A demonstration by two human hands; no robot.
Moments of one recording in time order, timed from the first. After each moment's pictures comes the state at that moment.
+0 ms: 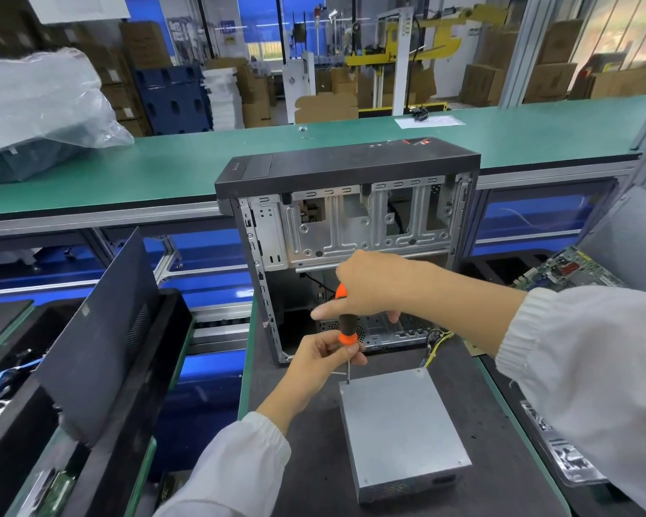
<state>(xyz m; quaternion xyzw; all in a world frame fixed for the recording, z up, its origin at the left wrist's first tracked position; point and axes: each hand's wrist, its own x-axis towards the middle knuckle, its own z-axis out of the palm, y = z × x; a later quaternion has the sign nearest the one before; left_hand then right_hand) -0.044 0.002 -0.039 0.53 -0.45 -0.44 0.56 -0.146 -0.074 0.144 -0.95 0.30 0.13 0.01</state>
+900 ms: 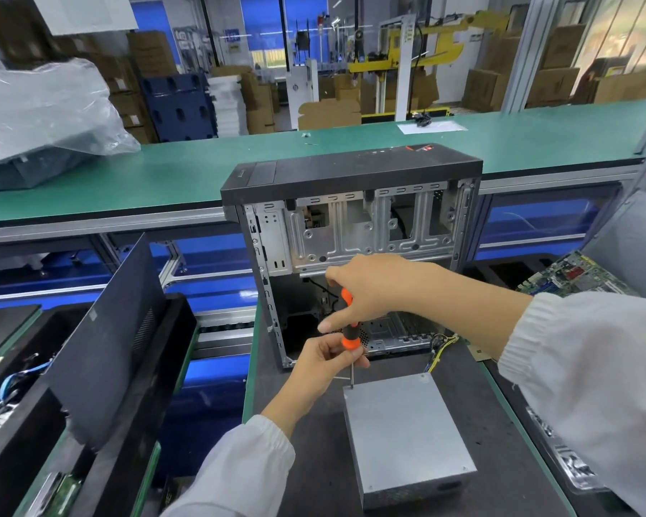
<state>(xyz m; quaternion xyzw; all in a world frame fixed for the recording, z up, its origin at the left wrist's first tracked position) -0.045 0.002 -0.034 0.54 -0.45 -0.43 0.57 -0.143 -0.082 0.143 -0.97 0.23 0.10 -0.04</state>
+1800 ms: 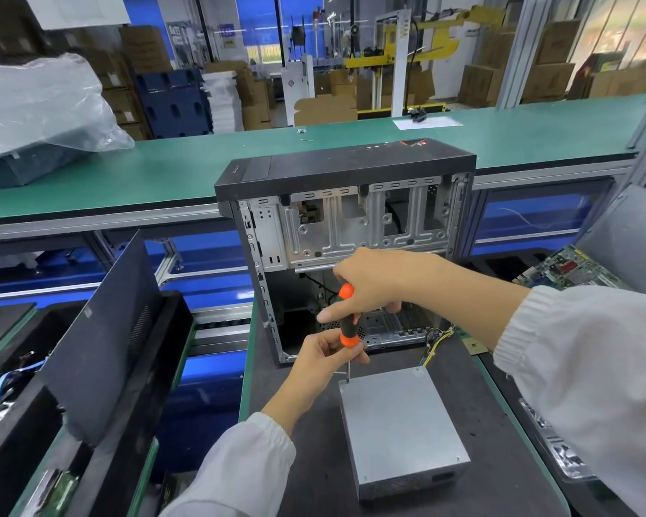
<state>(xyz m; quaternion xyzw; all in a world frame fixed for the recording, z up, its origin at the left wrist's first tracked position) -0.052 0.003 -0.035 0.55 -0.45 -0.42 0.56 -0.149 -0.091 0.139 -0.96 0.26 0.12 0.04</state>
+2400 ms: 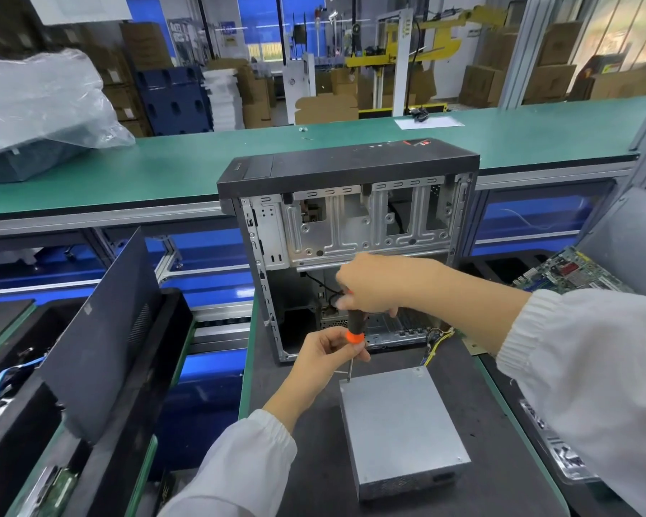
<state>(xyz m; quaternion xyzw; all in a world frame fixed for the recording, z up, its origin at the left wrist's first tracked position) -0.051 0.001 -0.032 0.54 -0.45 -0.43 0.57 -0.145 -0.082 0.143 -0.96 0.25 0.15 0.02</state>
